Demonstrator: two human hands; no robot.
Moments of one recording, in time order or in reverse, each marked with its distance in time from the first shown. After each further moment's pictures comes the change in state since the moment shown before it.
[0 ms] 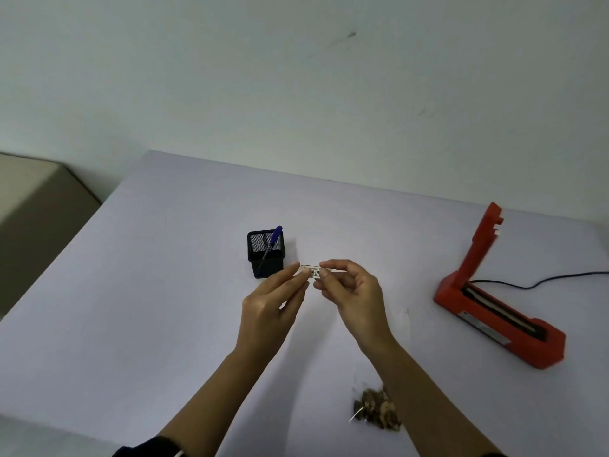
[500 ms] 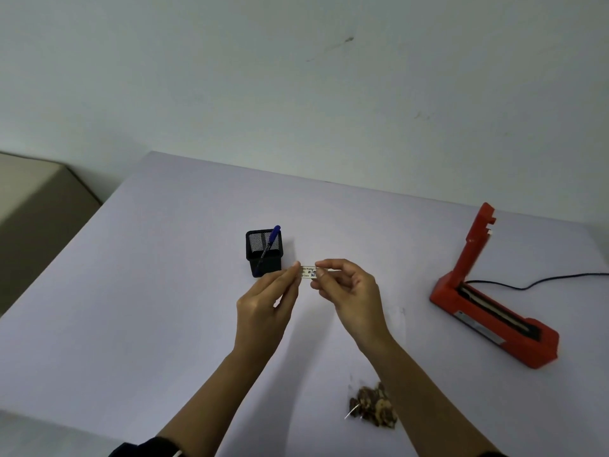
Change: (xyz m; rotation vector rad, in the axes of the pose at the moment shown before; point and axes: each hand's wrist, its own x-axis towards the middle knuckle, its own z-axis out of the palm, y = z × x) left_hand -0.003 0.010 -0.002 0.043 0.086 0.009; right_hand -0.008 -0.005 -0.002 -0.025 -0.027 -0.016
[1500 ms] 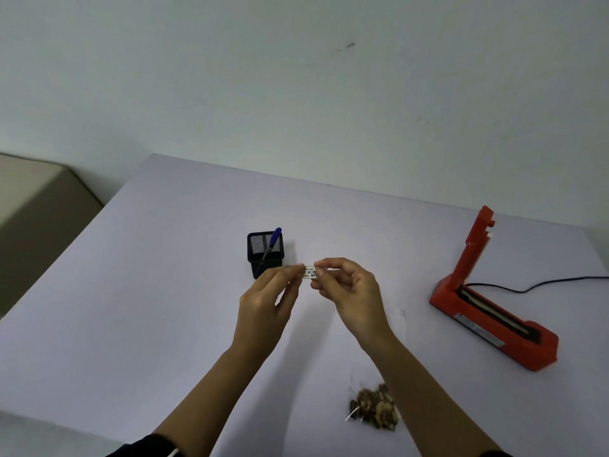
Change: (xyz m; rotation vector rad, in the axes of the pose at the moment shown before) left_hand 0.005 -0.002 -0.005 -0.004 -0.055 0.018; right_hand 0.001 -0.007 0.000 -0.024 -0.028 -0.003
